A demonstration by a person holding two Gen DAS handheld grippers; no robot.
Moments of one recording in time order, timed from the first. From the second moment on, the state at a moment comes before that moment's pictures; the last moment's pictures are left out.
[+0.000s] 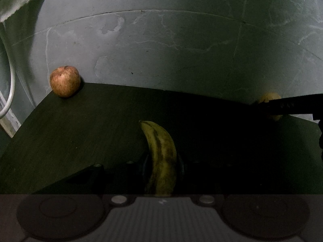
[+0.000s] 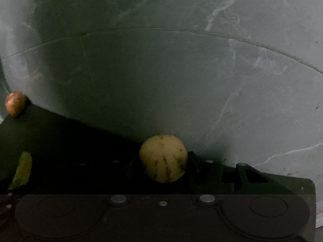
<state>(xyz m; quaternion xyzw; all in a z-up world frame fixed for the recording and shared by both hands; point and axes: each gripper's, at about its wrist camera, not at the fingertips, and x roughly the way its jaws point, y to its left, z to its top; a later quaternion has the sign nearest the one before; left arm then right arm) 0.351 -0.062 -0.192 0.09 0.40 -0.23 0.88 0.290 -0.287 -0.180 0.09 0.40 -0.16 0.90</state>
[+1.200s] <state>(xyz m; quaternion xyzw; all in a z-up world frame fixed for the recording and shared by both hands) 0.198 -0.050 -0.011 0.05 0.26 -0.08 0.96 0.139 -0.280 0.055 0.08 0.22 0.14 0.96</state>
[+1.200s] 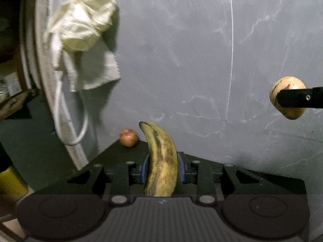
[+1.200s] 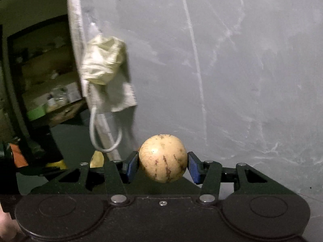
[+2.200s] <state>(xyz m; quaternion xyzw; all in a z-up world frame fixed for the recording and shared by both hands) 0.000 -0.003 -0.065 0.02 0.33 0.01 0.94 0.028 -0.210 0.007 -0.02 0.28 0.35 0.89</state>
